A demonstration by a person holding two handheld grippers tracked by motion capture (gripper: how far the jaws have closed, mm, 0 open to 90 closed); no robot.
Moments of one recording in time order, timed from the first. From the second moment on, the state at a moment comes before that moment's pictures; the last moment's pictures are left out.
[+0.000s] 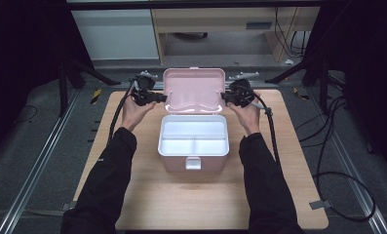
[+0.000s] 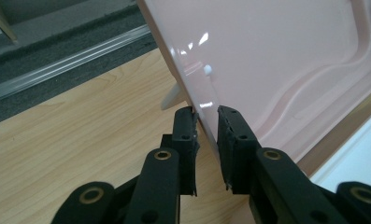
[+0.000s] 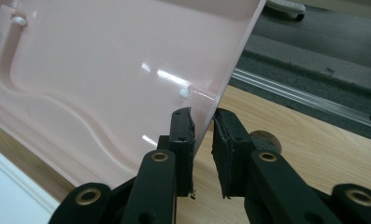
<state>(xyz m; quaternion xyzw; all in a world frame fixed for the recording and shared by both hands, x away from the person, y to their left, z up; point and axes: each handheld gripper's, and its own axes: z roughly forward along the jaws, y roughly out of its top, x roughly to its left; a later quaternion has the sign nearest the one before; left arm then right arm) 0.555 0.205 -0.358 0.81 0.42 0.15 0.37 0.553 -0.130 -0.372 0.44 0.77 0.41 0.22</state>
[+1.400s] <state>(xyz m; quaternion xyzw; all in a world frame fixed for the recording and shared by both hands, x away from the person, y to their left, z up) 0.527 0.204 -0.349 0.80 0.41 0.20 0.40 0.524 -0.136 -0.358 0.41 0.75 0.44 0.26</state>
